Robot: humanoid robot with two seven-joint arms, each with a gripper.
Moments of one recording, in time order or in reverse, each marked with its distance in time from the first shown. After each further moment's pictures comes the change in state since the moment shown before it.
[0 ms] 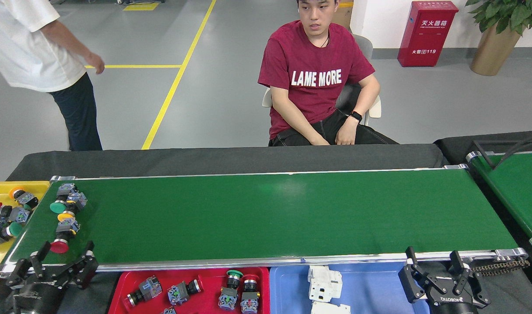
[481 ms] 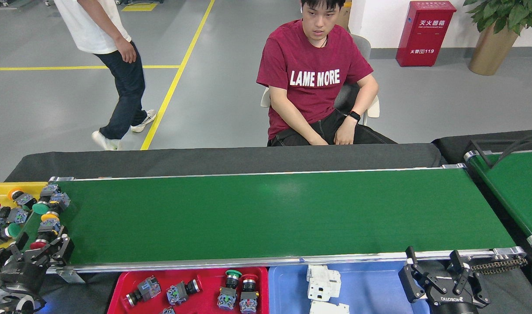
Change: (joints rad) left arm -0.238 0.042 -0.067 0.364 -0.001 0.039 0.035; right arm 0.000 0.000 0.000 0.000 0.000 -0.002 -0.003
